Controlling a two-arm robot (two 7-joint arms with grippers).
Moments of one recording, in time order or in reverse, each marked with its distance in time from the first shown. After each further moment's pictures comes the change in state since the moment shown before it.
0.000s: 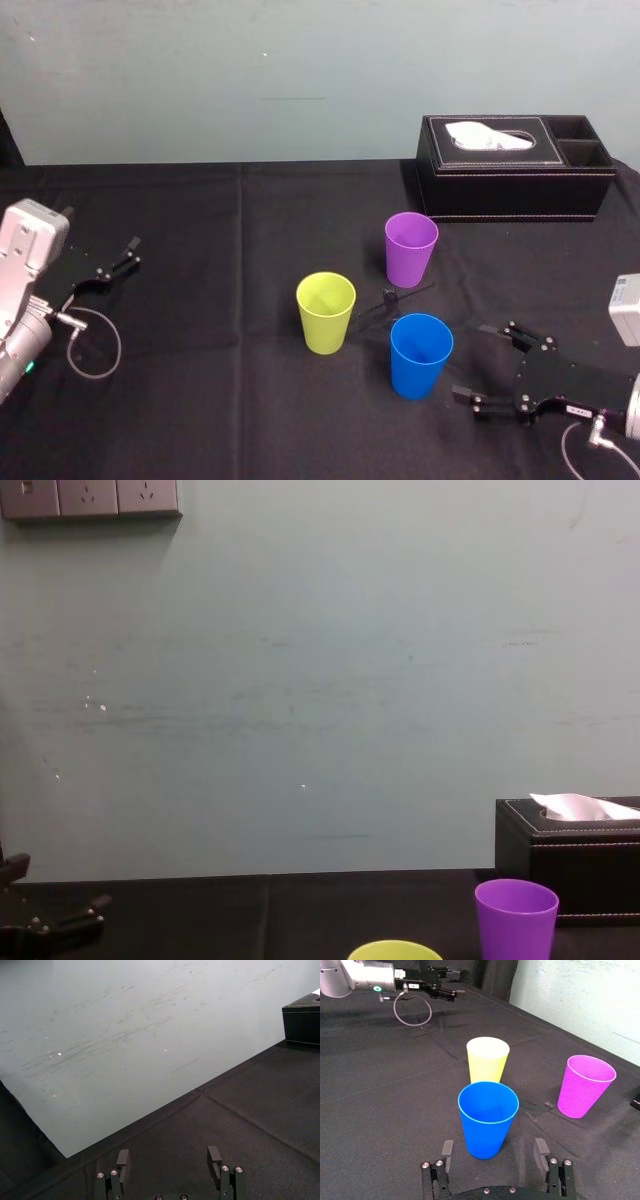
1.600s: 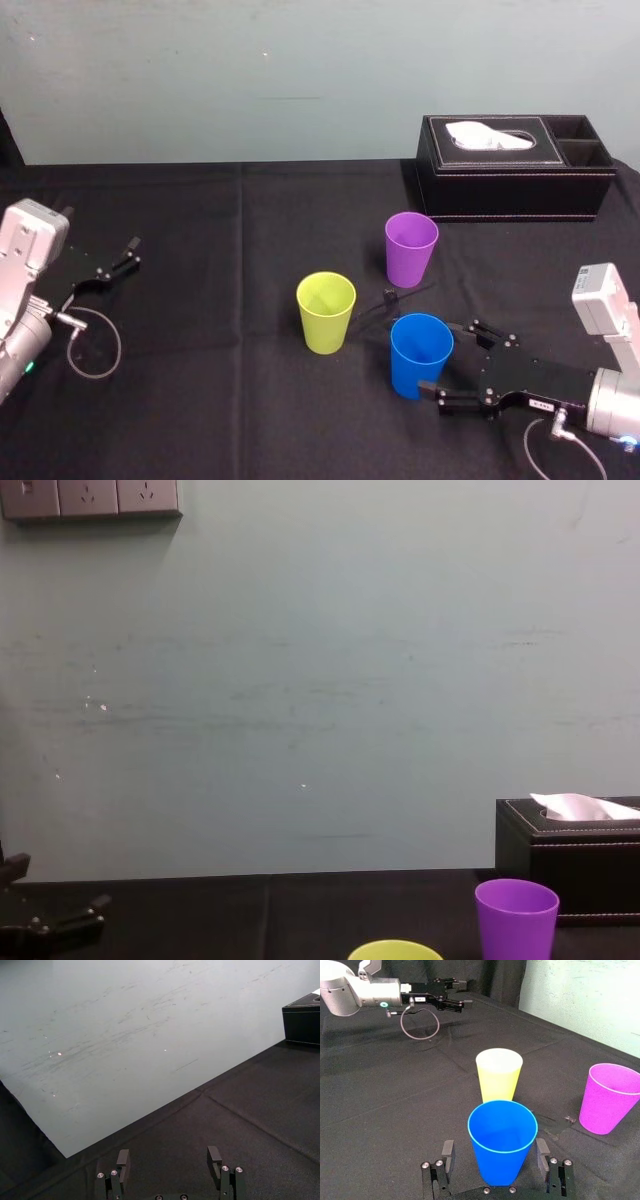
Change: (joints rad) left arm 0.000 0.000 0.000 0.000 0.000 0.000 0.000; right arm 0.088 -0.061 -0.086 0.049 0.033 0.030 0.011
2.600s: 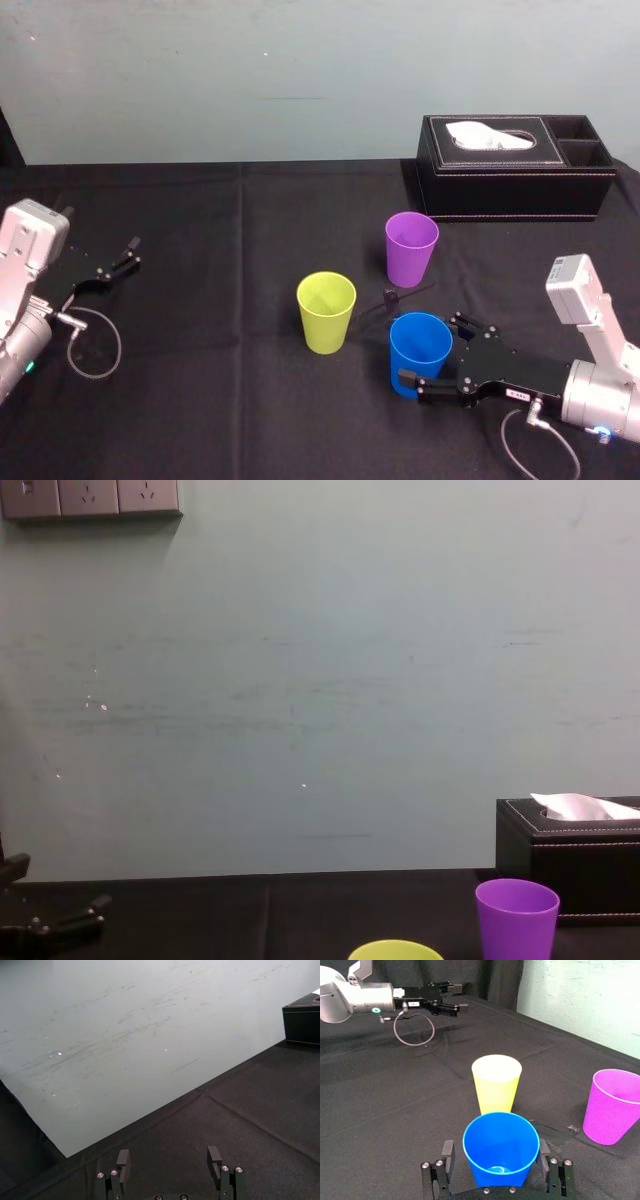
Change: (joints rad) left arm 0.000 0.000 0.000 0.000 0.000 0.000 0.000; right arm 0.052 -0.049 -0.040 0.035 -0.009 0.017 -0.026
